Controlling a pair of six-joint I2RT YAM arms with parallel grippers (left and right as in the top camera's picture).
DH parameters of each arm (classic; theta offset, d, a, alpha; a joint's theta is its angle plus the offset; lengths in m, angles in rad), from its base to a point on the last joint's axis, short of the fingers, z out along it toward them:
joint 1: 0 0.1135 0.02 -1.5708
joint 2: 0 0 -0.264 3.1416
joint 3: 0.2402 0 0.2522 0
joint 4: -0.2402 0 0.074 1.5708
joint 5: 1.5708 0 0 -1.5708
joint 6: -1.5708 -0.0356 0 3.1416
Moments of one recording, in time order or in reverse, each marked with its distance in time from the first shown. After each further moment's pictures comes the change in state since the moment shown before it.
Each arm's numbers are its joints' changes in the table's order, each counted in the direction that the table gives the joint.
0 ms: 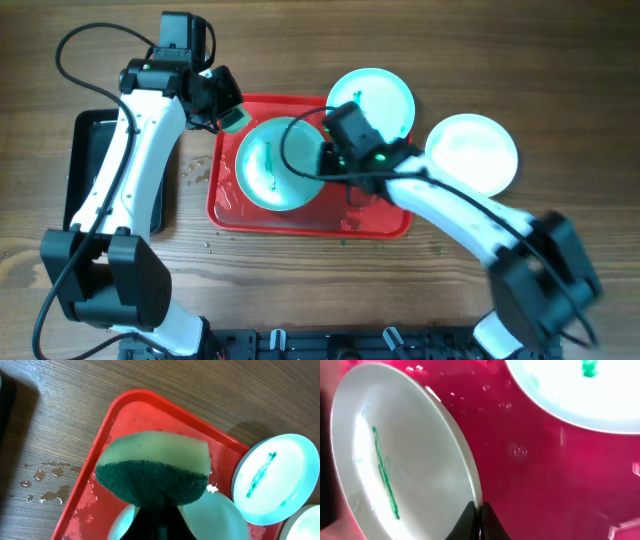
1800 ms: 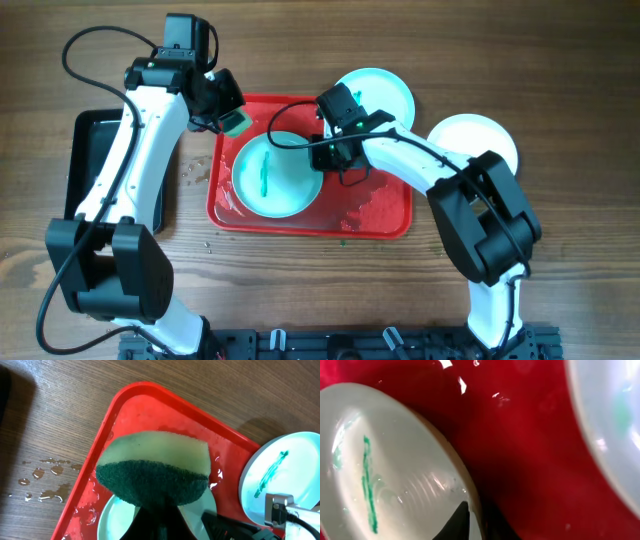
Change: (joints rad) left arm 0.000 0.034 0.000 -0.011 0.000 0.000; right arm -0.084 0.322 0.196 -0.016 -0.229 0.214
